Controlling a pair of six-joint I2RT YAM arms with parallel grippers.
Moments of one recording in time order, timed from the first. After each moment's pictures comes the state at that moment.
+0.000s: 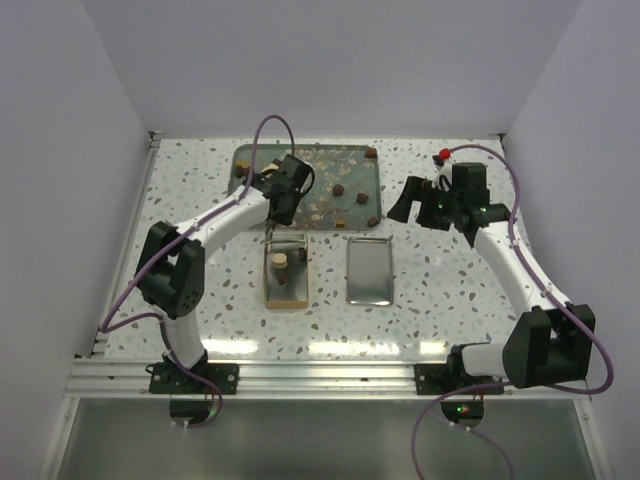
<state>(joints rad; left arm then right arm) -0.56 1.84 1.47 -0.68 -0.36 -0.09 0.12 1.32 1.07 -0.48 -0.36 0.35</state>
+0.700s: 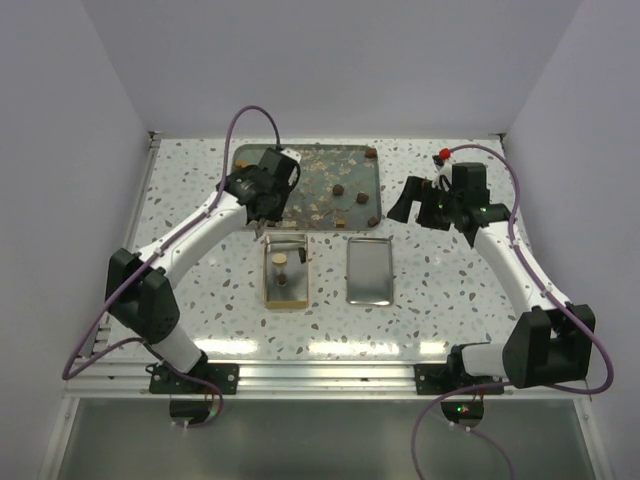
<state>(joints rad) -0.57 1.64 1.45 -0.75 -0.35 -0.10 0.12 1.32 1.07 -0.48 -0.36 0.35</state>
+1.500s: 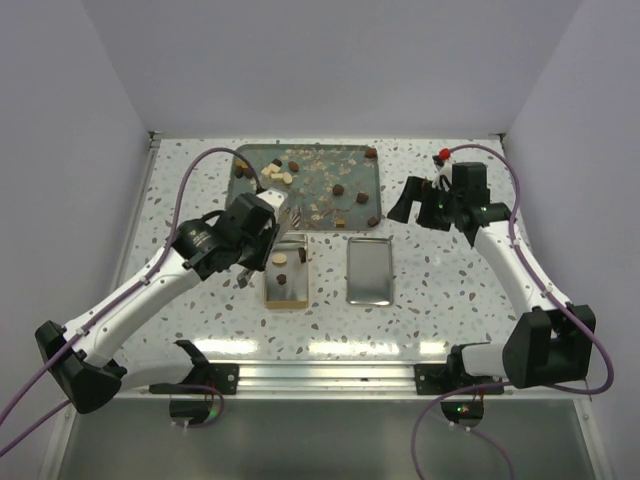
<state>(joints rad) -0.72 1.18 1.23 -0.97 -0.24 -0.25 0.12 1.32 1.08 -0.50 -0.36 0.35</state>
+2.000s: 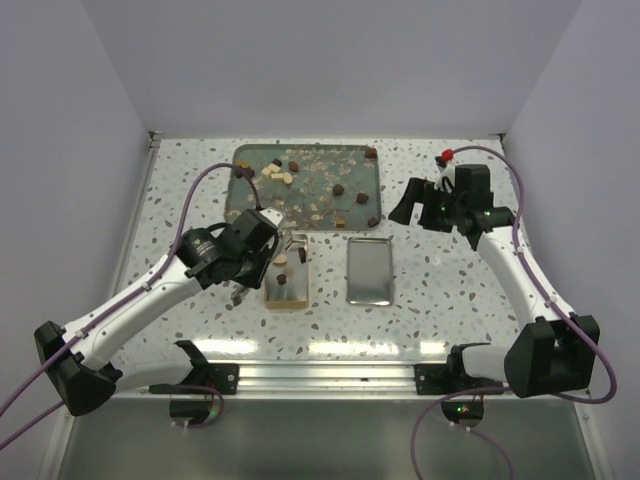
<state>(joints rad) -0.79 1.15 1.15 -1.09 -0.25 -0.33 0.12 1.28 1.06 -0.51 -0.36 0.35</state>
